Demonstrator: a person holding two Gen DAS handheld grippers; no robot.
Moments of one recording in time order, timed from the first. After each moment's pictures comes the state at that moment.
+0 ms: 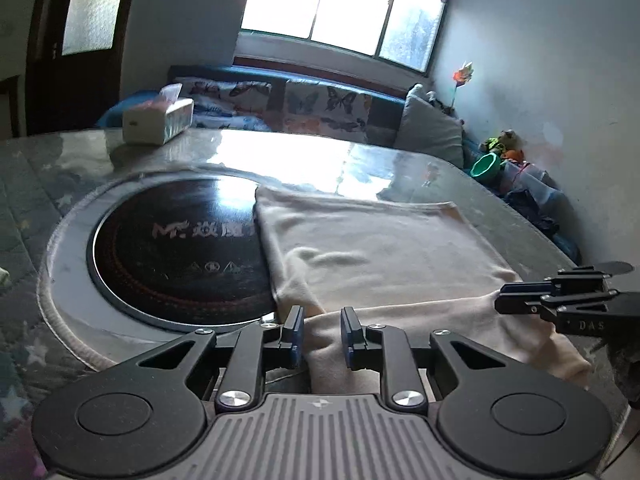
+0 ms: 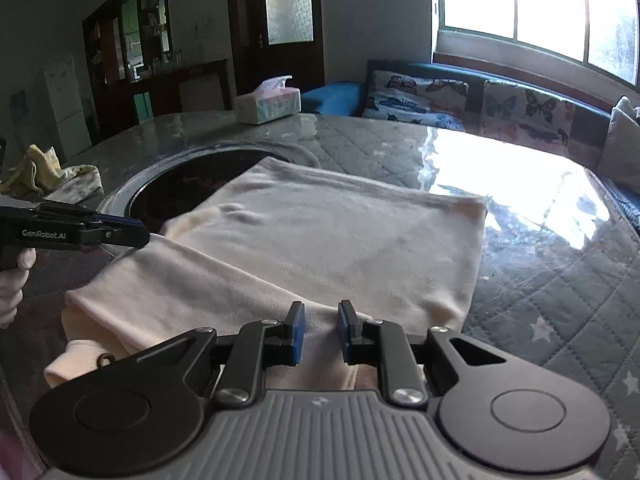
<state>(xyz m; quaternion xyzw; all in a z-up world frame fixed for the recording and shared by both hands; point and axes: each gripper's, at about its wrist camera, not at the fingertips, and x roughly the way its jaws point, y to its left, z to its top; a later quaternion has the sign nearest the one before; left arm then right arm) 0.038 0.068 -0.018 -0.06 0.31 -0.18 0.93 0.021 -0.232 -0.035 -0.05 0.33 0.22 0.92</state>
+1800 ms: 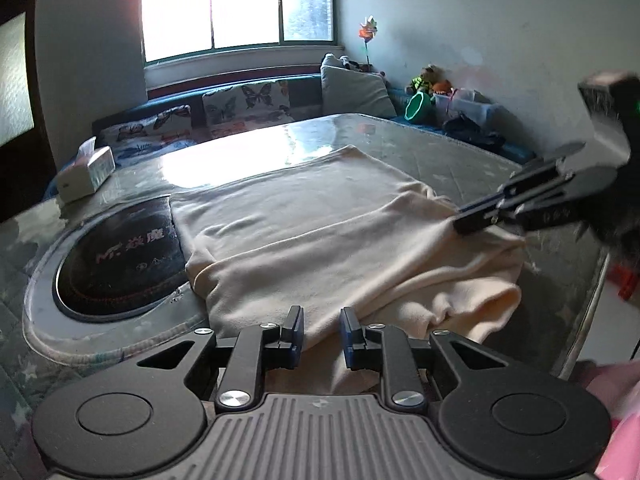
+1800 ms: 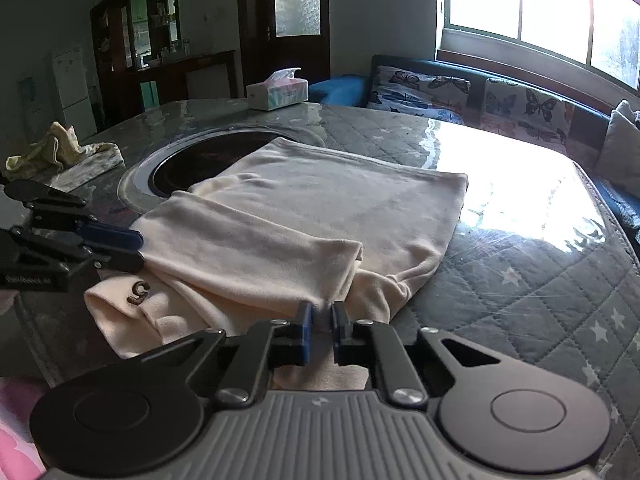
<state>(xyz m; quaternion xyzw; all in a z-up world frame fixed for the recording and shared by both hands) -0.031 0.013 -0.027 0.11 0.29 -0.26 0.92 -0.030 -0.254 -0.032 -0.07 0.34 0.23 0.91</state>
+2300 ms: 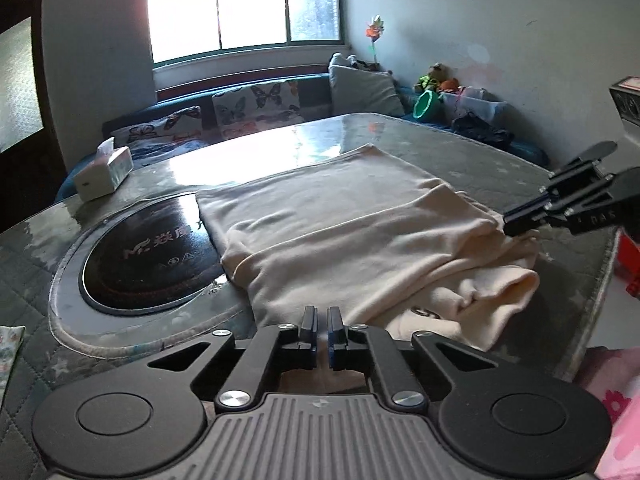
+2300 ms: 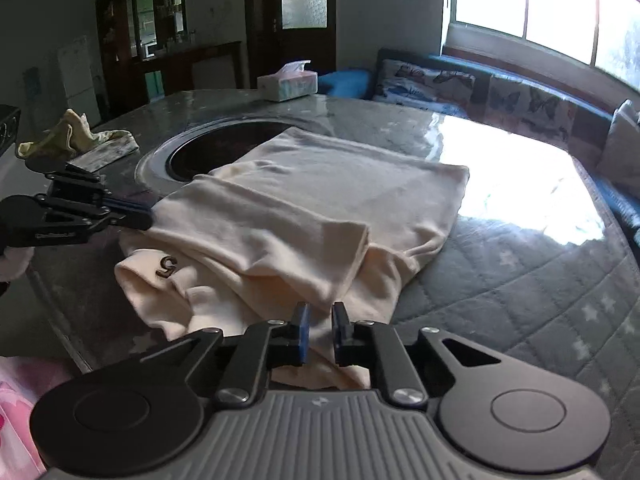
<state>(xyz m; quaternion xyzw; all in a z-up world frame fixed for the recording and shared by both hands) -0.035 0.039 -0.021 0.11 0.29 -0.25 0.92 -0.056 -0.254 -0.022 -0.08 0.35 0.23 0.91</state>
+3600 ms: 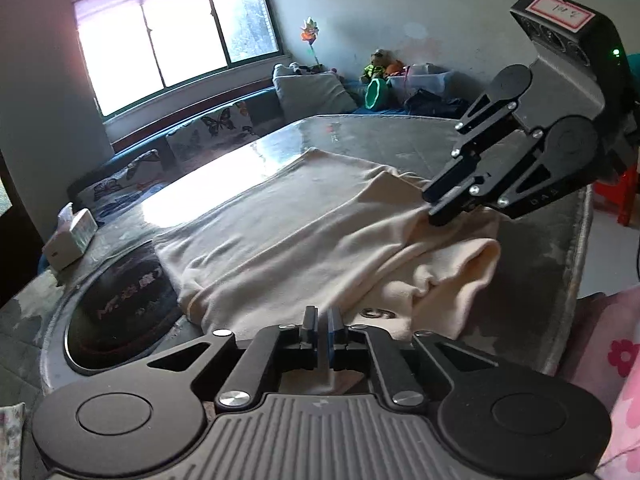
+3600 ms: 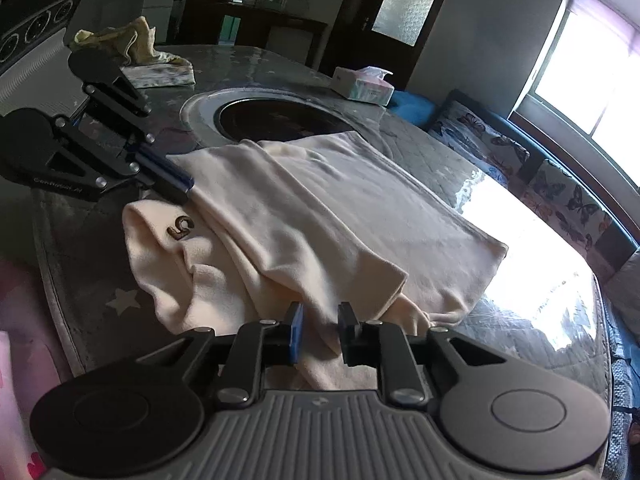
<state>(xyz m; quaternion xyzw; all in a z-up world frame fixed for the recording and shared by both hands) -0.044 0.003 -0.032 0.22 0.24 -0.30 0.90 -0.049 -0.216 -0.033 -0.27 0.30 0.29 0.87</state>
